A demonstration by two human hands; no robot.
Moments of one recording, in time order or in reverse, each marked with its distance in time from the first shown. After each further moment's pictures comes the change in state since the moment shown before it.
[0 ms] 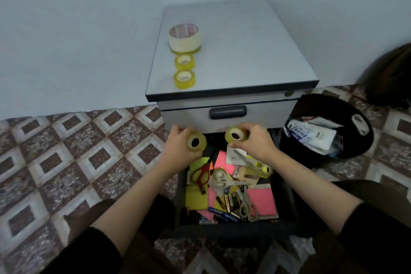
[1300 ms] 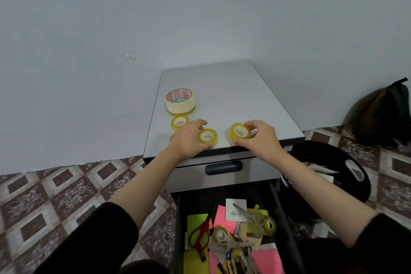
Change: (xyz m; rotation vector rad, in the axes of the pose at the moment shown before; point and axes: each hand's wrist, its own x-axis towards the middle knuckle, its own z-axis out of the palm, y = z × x) left_hand 0.125 0.073 -0.071 0.117 0.035 0.247; right_hand 0.060 -0.055 -0.091 0.138 0.295 -0.063
